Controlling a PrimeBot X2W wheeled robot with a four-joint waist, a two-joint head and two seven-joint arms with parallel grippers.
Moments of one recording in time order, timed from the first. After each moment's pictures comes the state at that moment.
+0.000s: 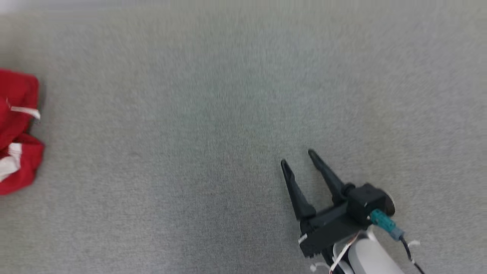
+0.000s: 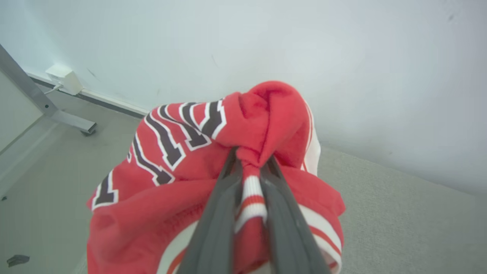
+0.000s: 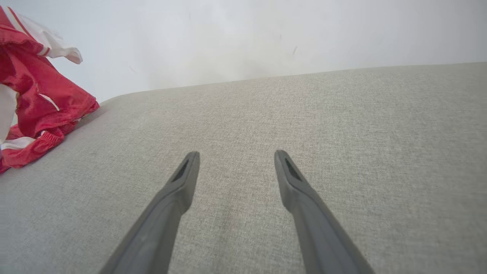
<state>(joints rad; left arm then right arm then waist) -0.88 0.63 0.20 0.47 -0.61 -0.03 0.54 -0.33 -0.05 0.35 0.29 0.23 0.13 -0.24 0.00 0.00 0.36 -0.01</state>
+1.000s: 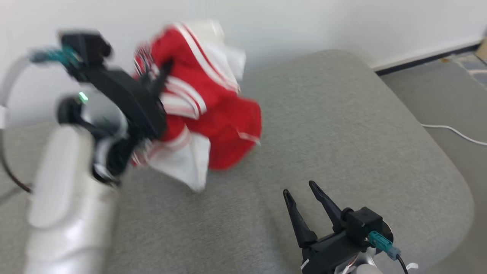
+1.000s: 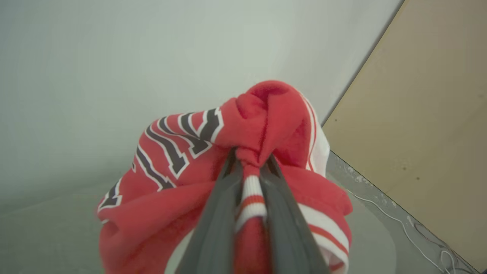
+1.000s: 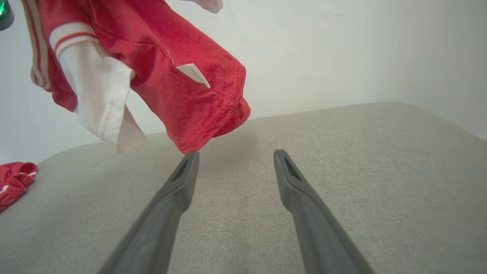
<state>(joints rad) -0.84 0.17 -0.16 0.29 -0.64 -0.07 0.48 -0.23 -0.05 0.36 0.34 0.28 0.13 -0.23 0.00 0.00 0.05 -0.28</state>
